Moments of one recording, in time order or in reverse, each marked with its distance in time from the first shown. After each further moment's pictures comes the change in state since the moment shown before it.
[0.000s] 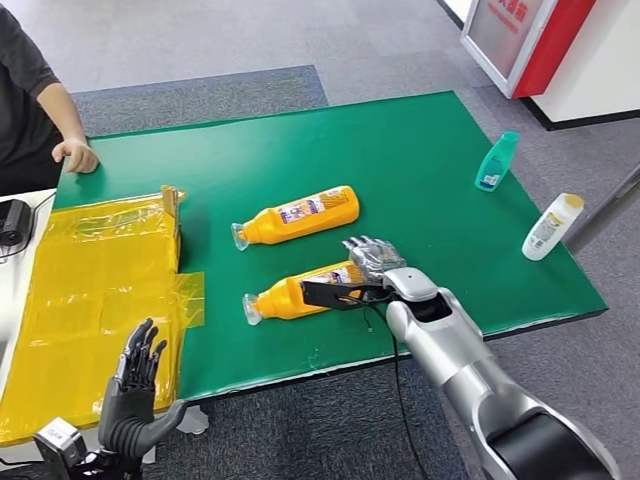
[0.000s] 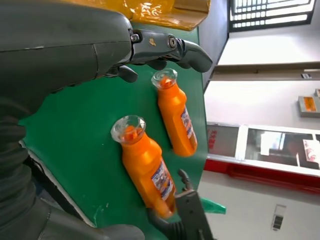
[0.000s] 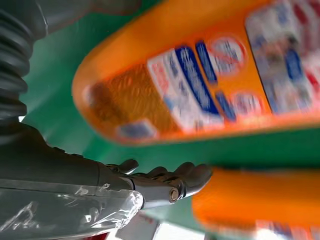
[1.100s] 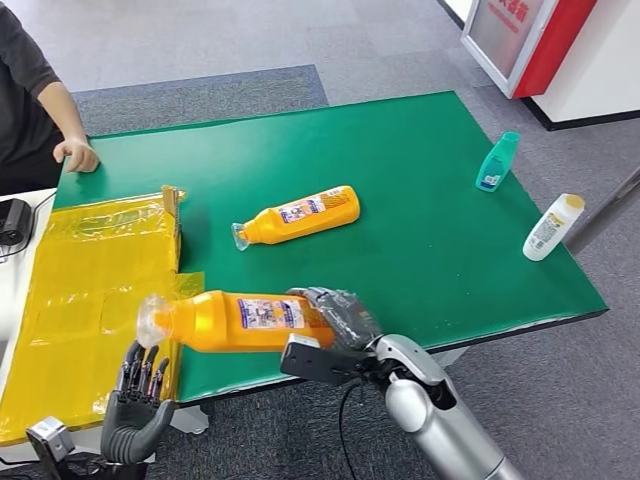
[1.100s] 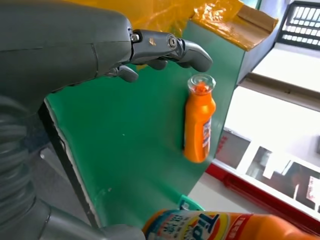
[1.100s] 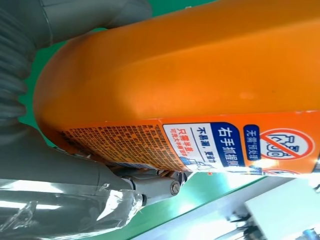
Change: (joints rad) left arm 0.023 -0.098 0.127 0.044 0.195 -0.137 0.195; right arm 0.426 -0.016 0.054 -0.605 -0.412 -0.115 -0.161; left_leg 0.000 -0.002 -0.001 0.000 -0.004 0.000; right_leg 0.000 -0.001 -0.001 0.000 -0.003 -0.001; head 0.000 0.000
